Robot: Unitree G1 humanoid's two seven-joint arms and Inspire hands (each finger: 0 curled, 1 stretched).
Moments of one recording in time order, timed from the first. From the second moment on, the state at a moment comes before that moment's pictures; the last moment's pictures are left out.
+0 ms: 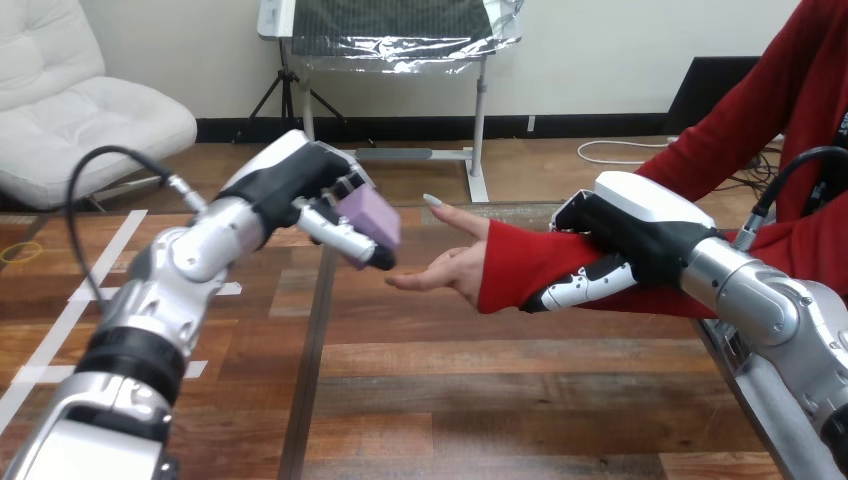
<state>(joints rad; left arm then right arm) -0.85 0.36 -0.18 1.00 0.35 -0.23 -0.28 -0.61 -0.58 0.32 0.67 -0.47 -0.34 0.25</state>
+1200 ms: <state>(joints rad) -0.94 0.29 -0.19 1.07 0.36 -0.26 -0.28 -0.62 -0.51 0.32 0.66 -0.49 -0.32 0.23</state>
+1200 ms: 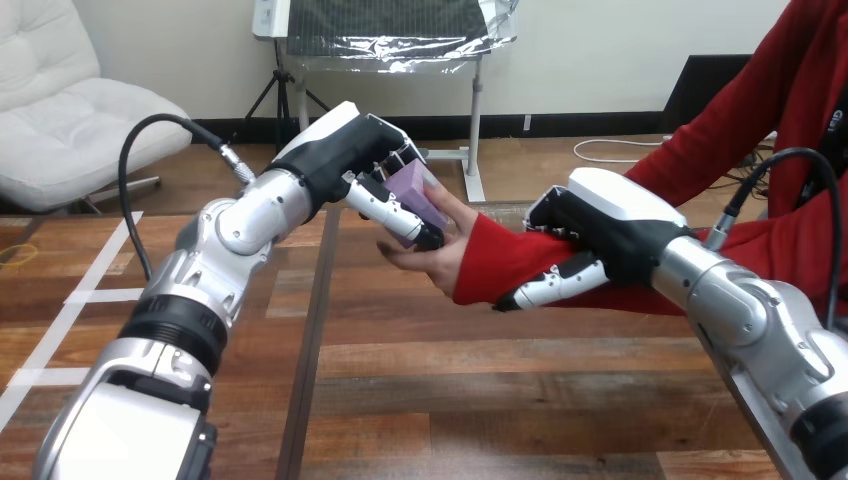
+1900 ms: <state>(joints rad) -0.95 0.28 -0.20 1.11 0.36 -0.26 -0.27 -0.63 -0.49 0.32 0.63 -0.52 -0.28 0.25</state>
